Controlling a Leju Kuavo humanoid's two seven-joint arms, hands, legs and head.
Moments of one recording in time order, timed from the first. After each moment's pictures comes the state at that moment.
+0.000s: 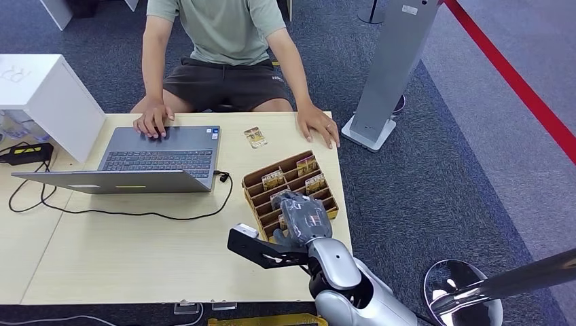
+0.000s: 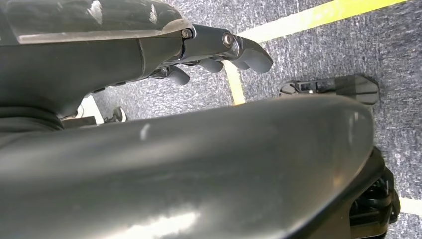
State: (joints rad) left arm -0.11 0.05 -1.17 -0.22 1.20 0.06 0.14; right arm -0.35 -0.08 0.78 -1.63 0.98 0.10 0.69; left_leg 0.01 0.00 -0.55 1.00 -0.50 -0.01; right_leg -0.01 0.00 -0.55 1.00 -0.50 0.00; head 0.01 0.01
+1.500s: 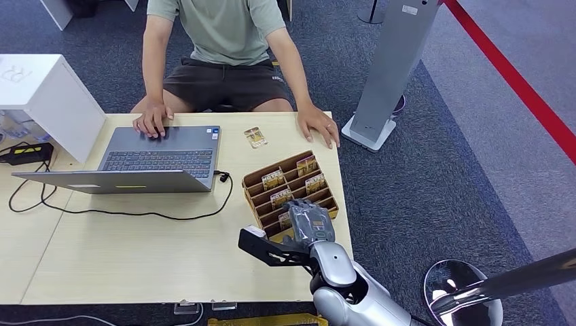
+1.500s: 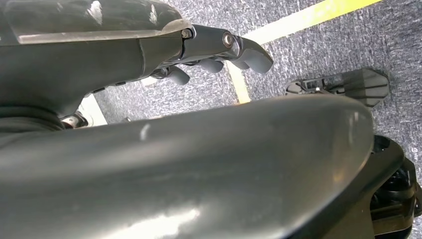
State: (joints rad) left arm -0.11 0.05 -1.19 -0.22 1.14 0.04 0.15; right arm -0.34 -0.06 0.77 -1.47 1.00 0.04 0.70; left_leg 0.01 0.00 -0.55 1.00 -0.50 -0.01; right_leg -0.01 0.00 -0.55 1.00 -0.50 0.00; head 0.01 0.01
